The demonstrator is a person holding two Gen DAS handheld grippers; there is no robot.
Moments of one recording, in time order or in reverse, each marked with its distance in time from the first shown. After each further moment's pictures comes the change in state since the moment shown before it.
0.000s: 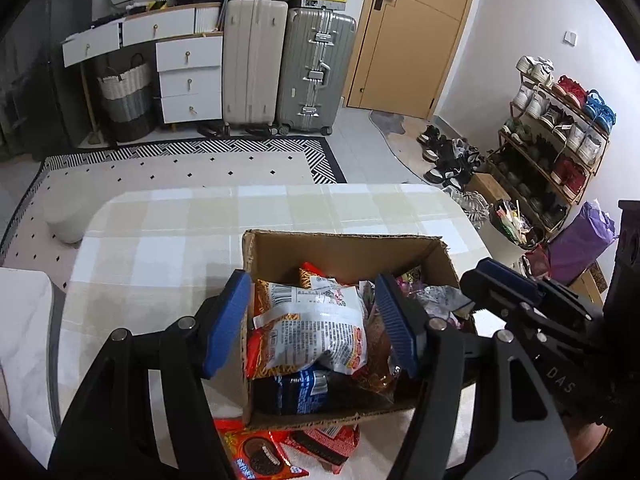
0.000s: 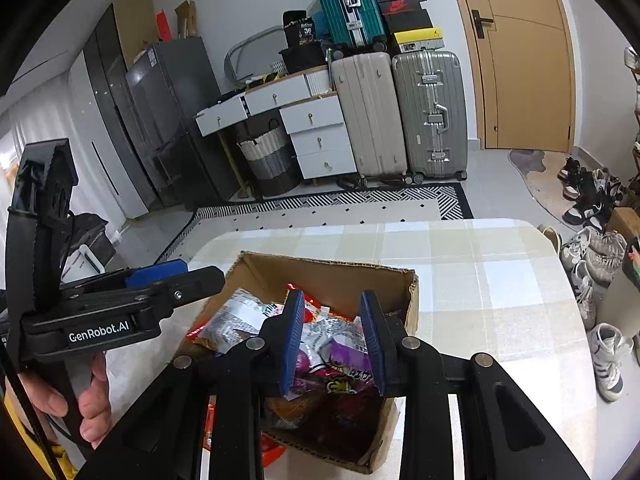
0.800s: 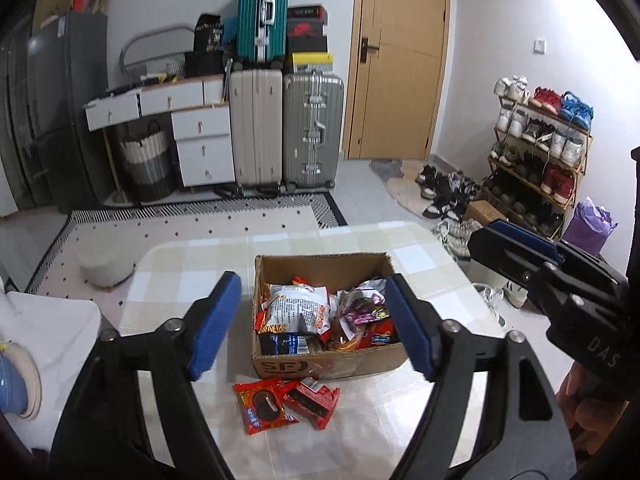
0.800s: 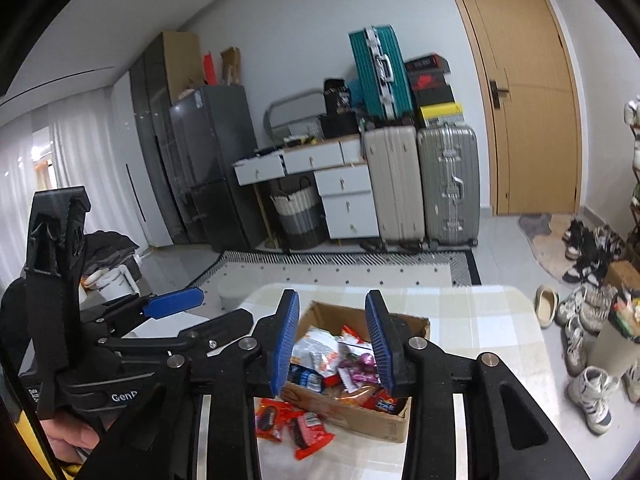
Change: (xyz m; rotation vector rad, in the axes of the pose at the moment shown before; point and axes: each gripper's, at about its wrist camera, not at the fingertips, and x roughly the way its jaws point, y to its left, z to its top) left arm -0.235 -0.062 -0.059 0.094 -0.232 0.064; right arm -0.173 0.070 -0.007 -0.103 -0.233 0.059
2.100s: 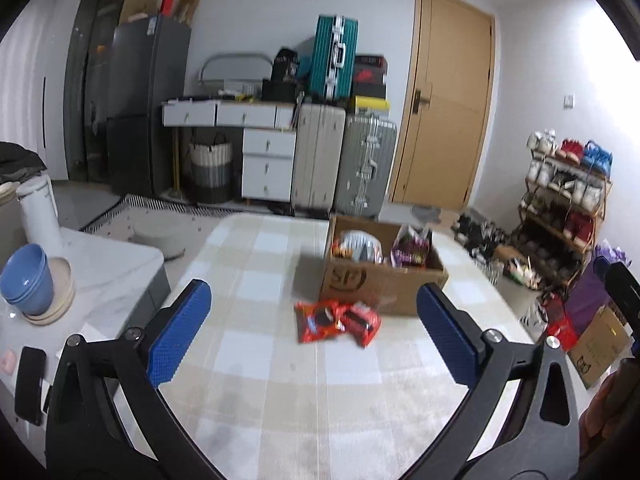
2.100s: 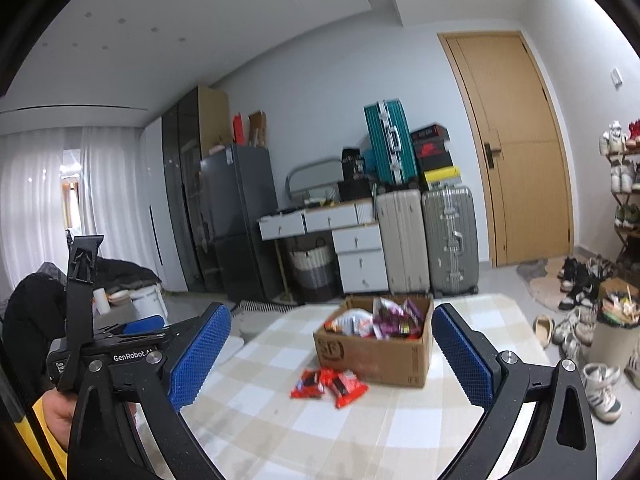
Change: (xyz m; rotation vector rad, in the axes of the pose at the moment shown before) left arm -0.201 0.056 -0.180 -0.161 -0.152 0.148; right arm -0.180 0.064 -0.138 -0.014 -0.254 0.019
